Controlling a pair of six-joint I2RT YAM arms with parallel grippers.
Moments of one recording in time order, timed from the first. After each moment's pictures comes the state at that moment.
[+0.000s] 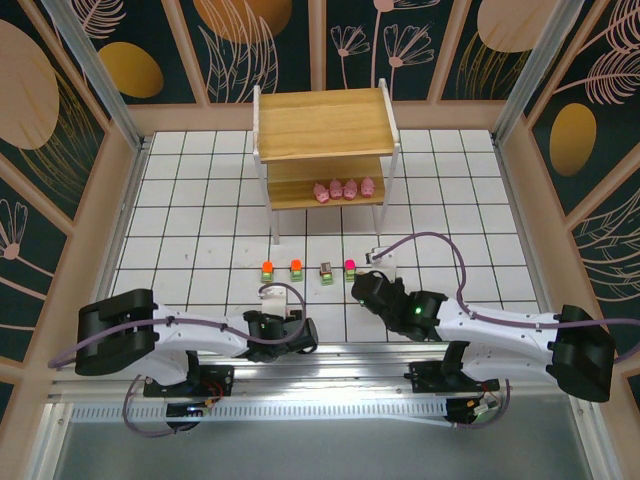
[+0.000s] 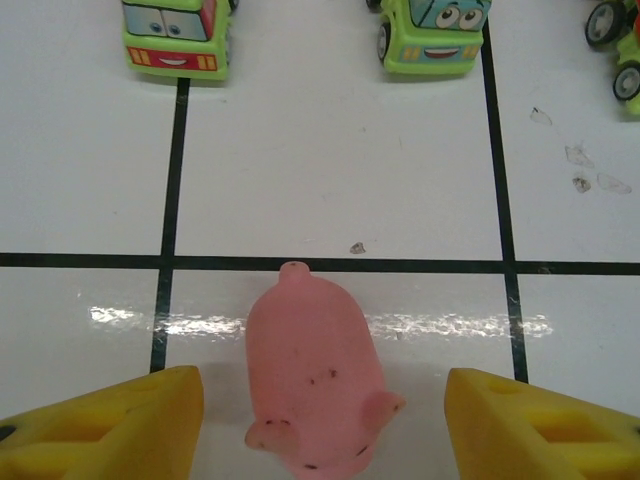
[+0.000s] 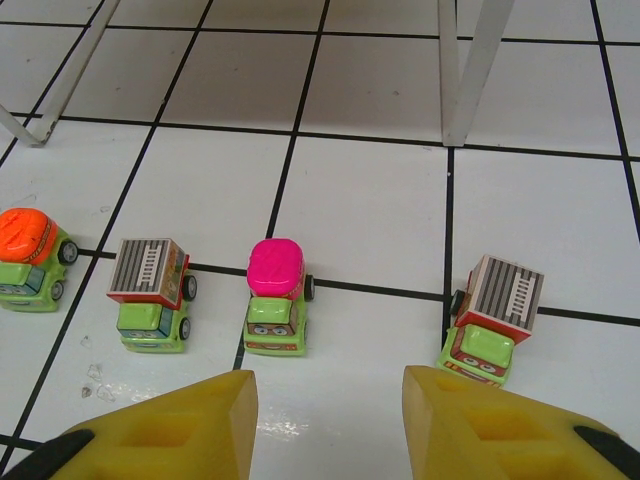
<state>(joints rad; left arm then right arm) -1.36 1.43 0.56 -0.44 -0.63 -1.32 1.13 1.06 0.52 -0.30 0.66 0.71</state>
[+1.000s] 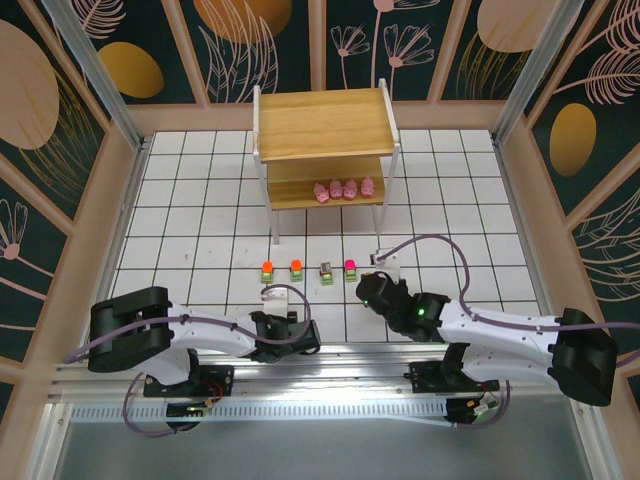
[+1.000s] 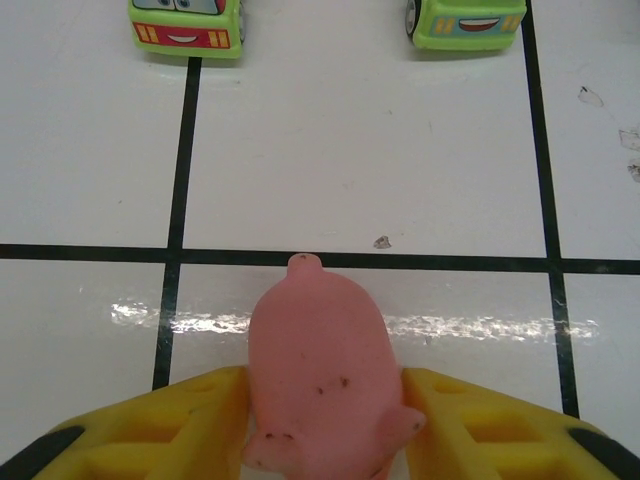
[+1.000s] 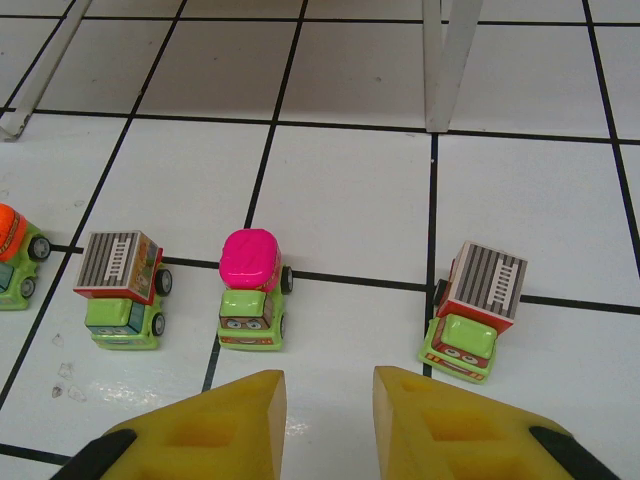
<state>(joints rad) -1.35 1.49 0.57 -0.44 -0.65 -1.34 1.10 1.04 0.48 -0.27 0.65 0.70</state>
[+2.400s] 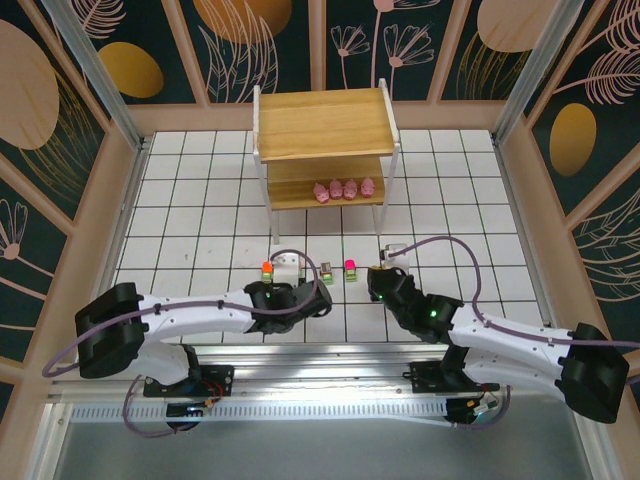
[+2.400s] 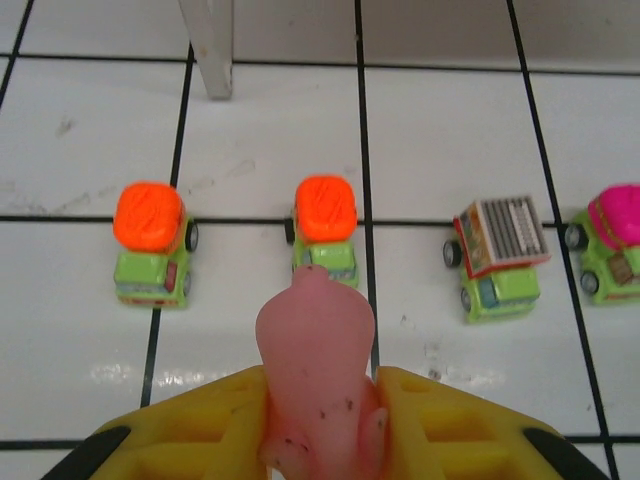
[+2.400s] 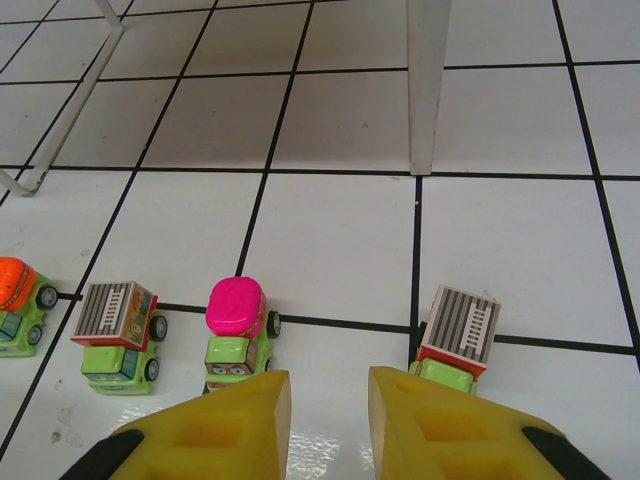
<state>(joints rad) -1.20 1.42 0.82 -0.55 -0.70 -1.09 1.01 0.94 0.40 -0.16 0.60 0.62</state>
